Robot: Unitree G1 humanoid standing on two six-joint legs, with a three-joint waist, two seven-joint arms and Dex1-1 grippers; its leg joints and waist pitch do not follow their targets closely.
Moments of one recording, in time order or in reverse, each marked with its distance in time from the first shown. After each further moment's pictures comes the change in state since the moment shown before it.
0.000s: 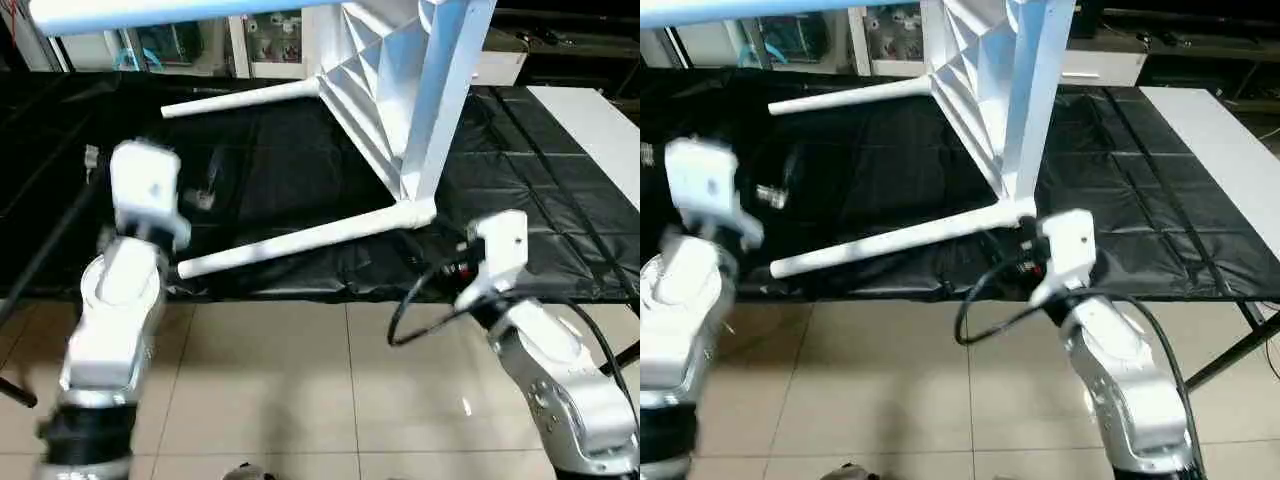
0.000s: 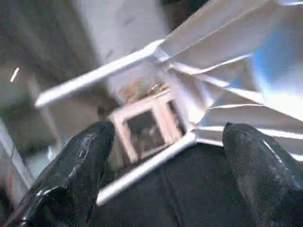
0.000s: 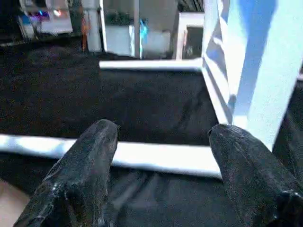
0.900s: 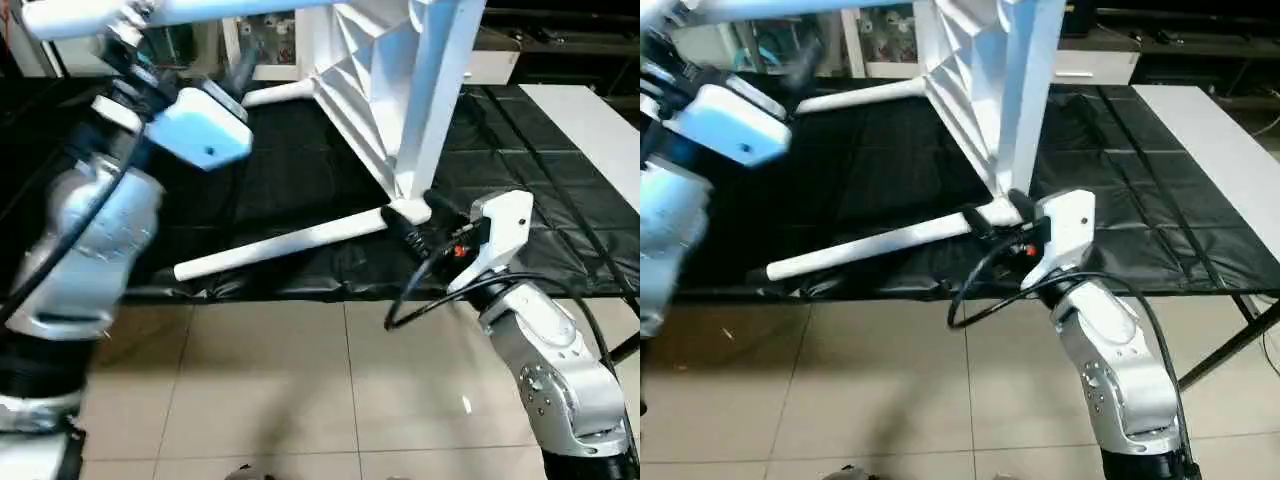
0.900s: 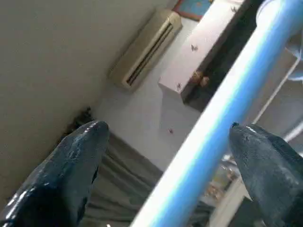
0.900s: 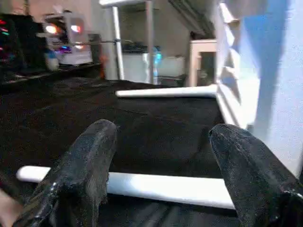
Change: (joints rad) left arm -0.257 0.210 -0.052 0.032 0.387 -0.315 0.074; right arm -0.040 0.041 -0.015 0.013 0.071 -0.029 0.078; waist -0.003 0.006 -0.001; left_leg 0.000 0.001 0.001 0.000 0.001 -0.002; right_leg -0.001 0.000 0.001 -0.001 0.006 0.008
